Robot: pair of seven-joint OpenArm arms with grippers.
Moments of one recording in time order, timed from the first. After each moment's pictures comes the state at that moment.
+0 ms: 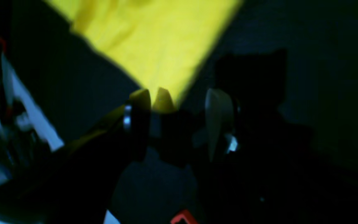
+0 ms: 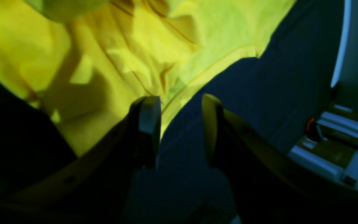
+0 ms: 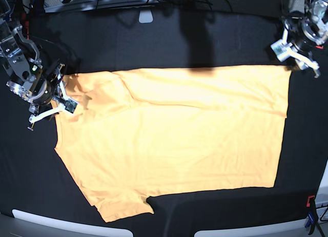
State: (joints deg) left arm 31.6 -36.6 0.0 99.5 29.0 -23.4 8.7; right arm -2.6 52.5 -20.7 100.2 -1.7 12.2 -40.7
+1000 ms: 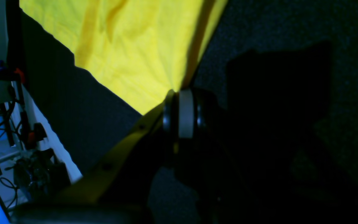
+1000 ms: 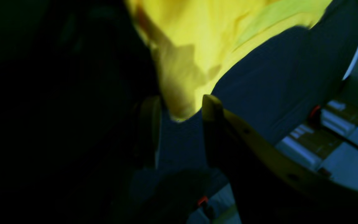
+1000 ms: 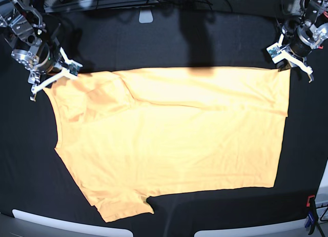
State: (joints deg) left arm 25.5 -36.6 5.2 89.9 33.0 -22.1 5.0; right arm -17.4 56.3 -20.5 111.1 -7.1 11.4 -51.9
